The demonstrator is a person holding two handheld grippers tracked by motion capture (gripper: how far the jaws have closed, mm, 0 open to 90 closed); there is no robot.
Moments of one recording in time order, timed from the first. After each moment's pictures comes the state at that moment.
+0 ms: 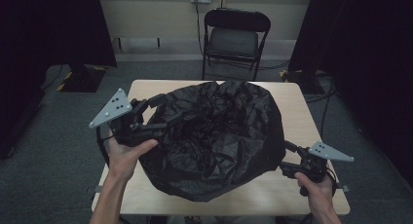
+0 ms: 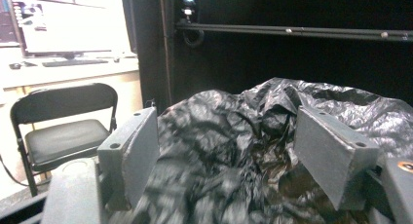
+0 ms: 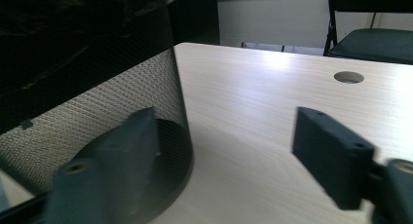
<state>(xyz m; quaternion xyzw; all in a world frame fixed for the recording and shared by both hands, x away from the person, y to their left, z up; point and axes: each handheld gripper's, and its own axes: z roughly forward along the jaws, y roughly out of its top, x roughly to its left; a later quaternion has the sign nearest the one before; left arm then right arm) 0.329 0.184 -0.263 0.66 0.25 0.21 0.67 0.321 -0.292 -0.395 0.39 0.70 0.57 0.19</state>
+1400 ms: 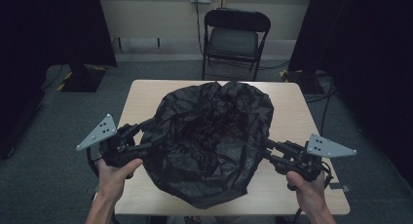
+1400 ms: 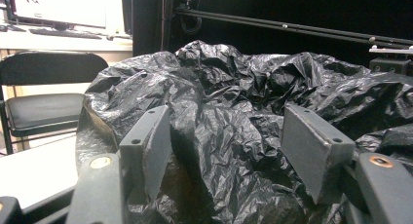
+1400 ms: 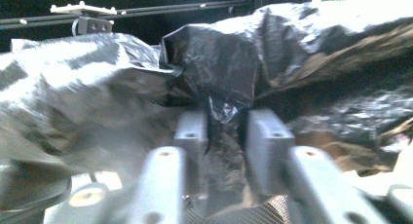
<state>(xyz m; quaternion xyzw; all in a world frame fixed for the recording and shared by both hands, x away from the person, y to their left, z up) 0.316 0.213 -0.316 0.66 0.28 0.16 0.68 0.301 -0.240 -0.325 0.23 0.69 0.67 0.14</state>
